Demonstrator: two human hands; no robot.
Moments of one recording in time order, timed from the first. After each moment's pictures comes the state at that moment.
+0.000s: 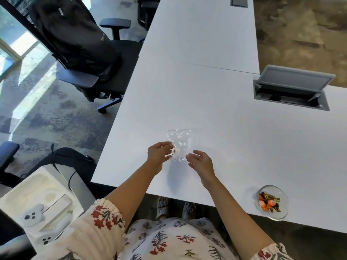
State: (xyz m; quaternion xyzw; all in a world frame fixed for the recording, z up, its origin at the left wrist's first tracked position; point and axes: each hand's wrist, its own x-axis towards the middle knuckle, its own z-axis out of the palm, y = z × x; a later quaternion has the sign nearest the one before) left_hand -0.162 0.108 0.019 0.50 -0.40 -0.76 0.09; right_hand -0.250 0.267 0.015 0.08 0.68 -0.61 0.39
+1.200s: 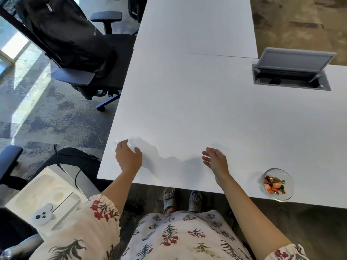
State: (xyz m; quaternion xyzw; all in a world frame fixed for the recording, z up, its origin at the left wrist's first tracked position) left_hand -0.071 0.050 -0.019 0.59 -0.75 -0.30 0.08; right_hand -0.243 0.303 0.006 0.15 0.70 -0.60 0.35
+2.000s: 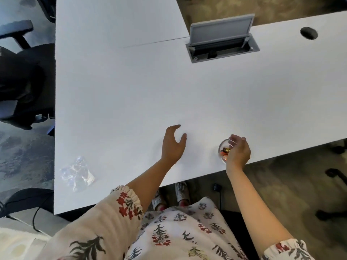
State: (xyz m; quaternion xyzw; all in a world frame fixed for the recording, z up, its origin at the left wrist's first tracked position) left_hand -0.253 0.277 0.004 0.24 -0.81 -0.53 0.01; right_hand -0.298 0.475 0.010 0.35 0.72 -0.60 -0.04
